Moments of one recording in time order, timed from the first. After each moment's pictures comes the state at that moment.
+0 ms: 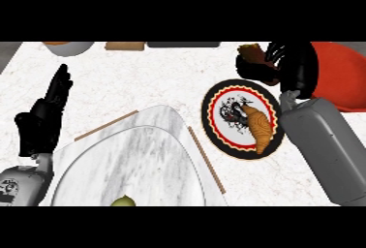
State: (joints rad) left arm -0.21 0.39 -0.10 -1.59 -0.01 0.28 0.17; right arm -0.72 -0.35 0.28 -1.30 0.61 -0.48 0.78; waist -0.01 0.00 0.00
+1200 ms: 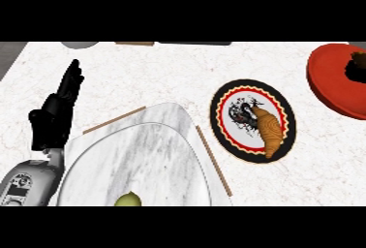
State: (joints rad) left arm -0.26 0.33 -0.10 -1.58 -0.05 0.25 0.17; right arm -0.78 -0.65 -0.12 -0.47 0.57 -0.69 0.08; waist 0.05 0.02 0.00
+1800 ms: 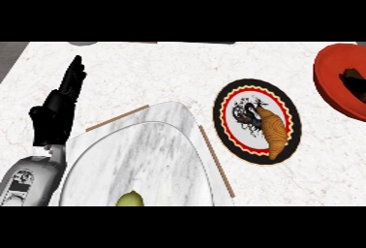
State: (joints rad) left arm -0.28 0.32 -0.10 -1.57 -0.05 0.23 0.16; right arm -0.82 -0.66 -0.33 -0.29 0.36 -0.51 -0.19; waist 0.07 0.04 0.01
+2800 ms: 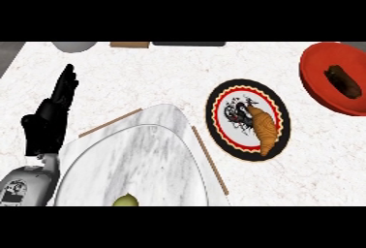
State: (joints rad) left arm -0.21 0.31 -0.06 -1.60 -0.07 0.22 0.17; right arm -0.68 -0.79 -0.61 -0.23 0.07 -0.14 -0.57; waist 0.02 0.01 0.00
